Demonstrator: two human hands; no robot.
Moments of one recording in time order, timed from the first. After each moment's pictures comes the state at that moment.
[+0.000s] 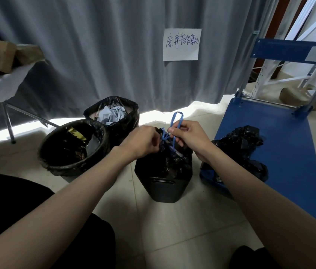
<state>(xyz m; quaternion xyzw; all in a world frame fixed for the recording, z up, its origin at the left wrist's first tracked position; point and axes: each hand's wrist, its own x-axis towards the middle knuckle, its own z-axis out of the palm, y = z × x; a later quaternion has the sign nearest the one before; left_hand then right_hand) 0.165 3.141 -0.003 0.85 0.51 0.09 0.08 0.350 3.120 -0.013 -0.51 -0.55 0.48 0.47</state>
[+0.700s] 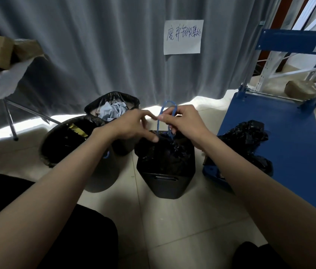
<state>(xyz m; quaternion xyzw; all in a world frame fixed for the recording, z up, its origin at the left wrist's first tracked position) 0.139 3.154 0.039 0.81 0.54 0.08 0.24 0.329 3.123 0.019 -0.50 -0.59 0.43 0.47</state>
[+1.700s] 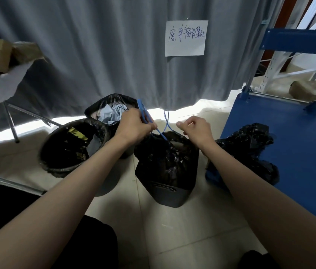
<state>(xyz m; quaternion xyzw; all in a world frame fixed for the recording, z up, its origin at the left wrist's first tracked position) 0.159 3.153 0.027 0.71 0.61 0.29 0.21 0.360 3.173 -0.048 -0.66 -0.54 0.33 0.42</state>
